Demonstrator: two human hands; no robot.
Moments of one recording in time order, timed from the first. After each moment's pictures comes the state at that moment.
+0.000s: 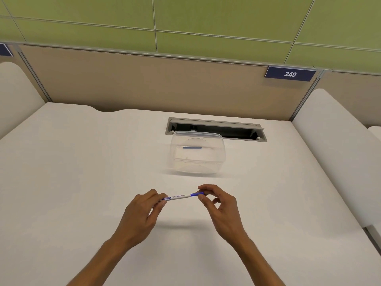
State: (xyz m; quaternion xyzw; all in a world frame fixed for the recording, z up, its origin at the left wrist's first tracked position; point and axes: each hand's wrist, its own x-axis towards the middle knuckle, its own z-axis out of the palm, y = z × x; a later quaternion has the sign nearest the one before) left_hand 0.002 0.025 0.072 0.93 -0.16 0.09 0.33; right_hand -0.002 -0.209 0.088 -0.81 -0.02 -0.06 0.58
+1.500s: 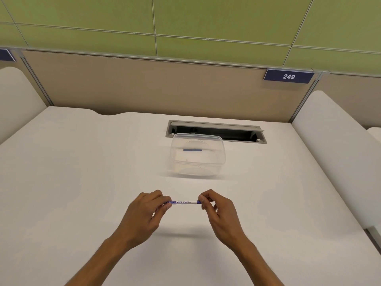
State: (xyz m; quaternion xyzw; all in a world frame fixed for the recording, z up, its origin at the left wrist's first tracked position) left_hand 0.002 0.017 0.097 0.92 -0.22 0.10 0.30; right_hand -0.005 -0.210 0.083 -0.88 -0.06 -0.05 0.48
